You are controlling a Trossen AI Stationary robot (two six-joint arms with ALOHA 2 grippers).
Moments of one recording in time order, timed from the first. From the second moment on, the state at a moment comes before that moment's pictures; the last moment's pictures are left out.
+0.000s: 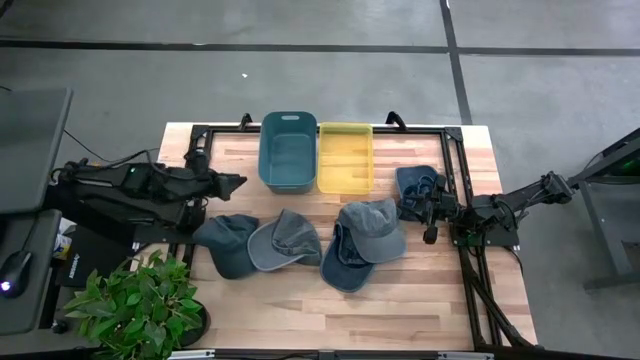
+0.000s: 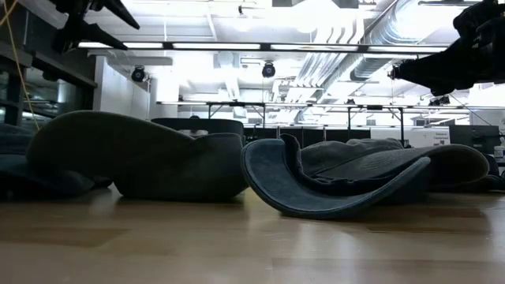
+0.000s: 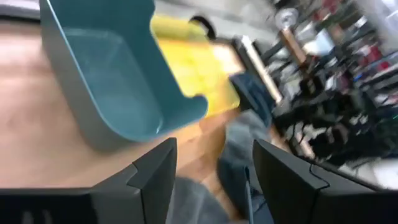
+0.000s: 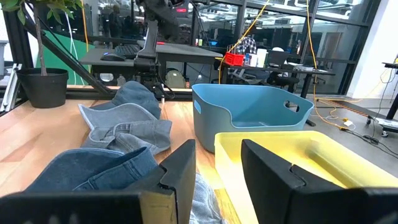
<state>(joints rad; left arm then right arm) -0.17 0.61 0.81 -0.74 -0.57 -1.16 0.33 0.09 0.01 0.08 0.59 -0.09</state>
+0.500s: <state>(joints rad) -0.17 0.88 0.89 -1.10 -0.20 -1.77 0.33 0.09 0.01 0.08 0.59 -0.09</state>
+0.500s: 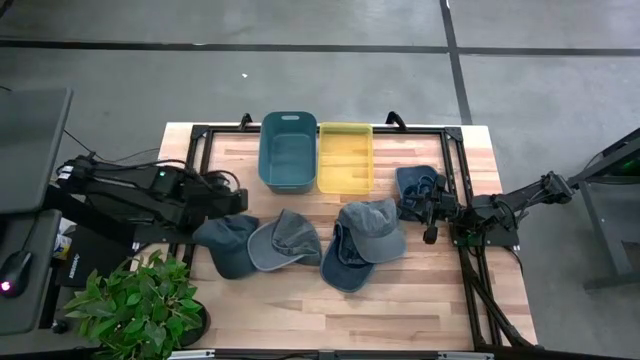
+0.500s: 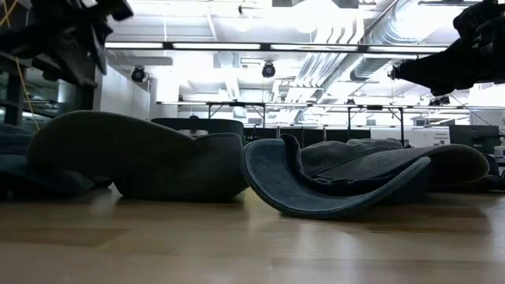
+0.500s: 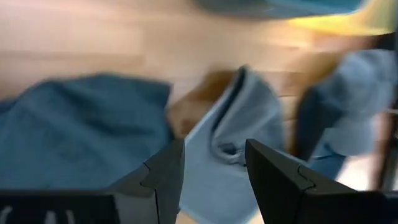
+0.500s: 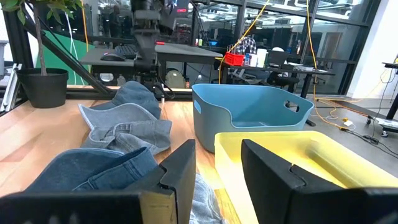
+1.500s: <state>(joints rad) -0.17 1.22 0.89 -1.24 0.04 -2.04 0.33 0.08 0.01 0.08 0.59 -0.09</state>
